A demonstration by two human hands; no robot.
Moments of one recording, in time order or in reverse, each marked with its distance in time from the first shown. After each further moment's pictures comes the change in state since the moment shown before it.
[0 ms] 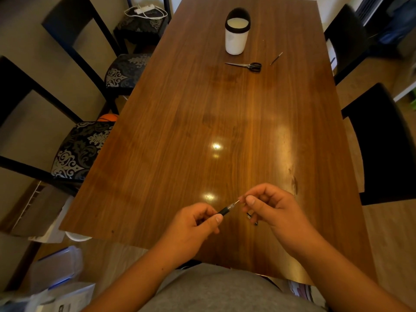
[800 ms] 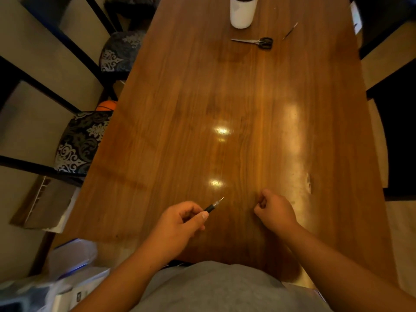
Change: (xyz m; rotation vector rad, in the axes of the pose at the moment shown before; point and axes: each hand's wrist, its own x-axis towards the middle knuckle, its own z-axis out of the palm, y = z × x) left_hand 0.035 -0.027 -0.039 0.017 0.040 -0.192; right_hand 0.094 0.140 -0.037 -0.956 0.098 0.260
